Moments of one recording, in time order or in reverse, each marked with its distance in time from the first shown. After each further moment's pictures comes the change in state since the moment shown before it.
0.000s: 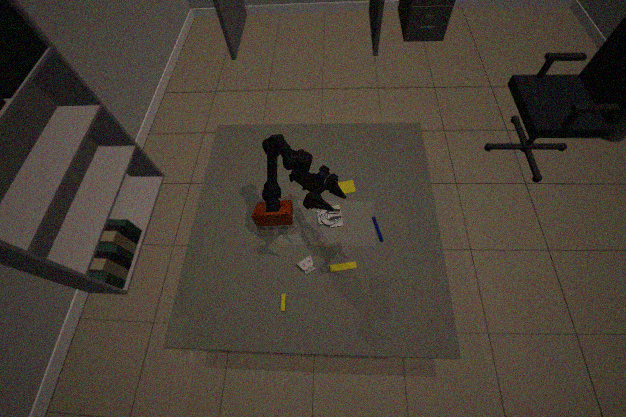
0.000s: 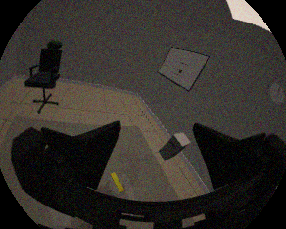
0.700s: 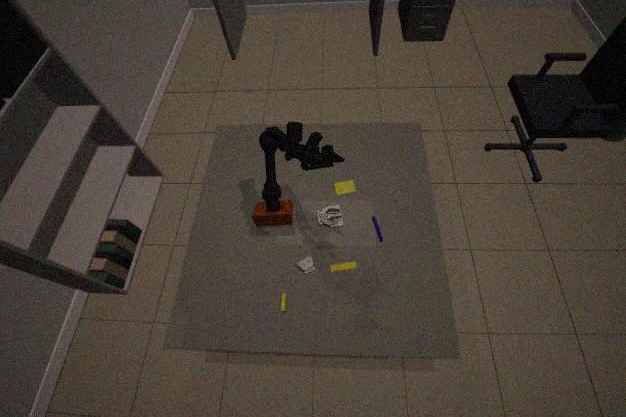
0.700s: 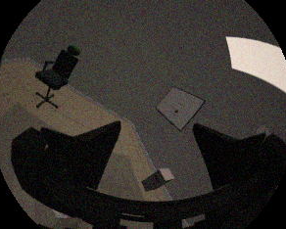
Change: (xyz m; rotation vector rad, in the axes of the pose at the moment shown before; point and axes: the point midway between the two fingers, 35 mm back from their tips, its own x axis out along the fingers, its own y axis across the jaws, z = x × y) arm -0.076 0.036 0.105 -0.216 -0.340 -0.002
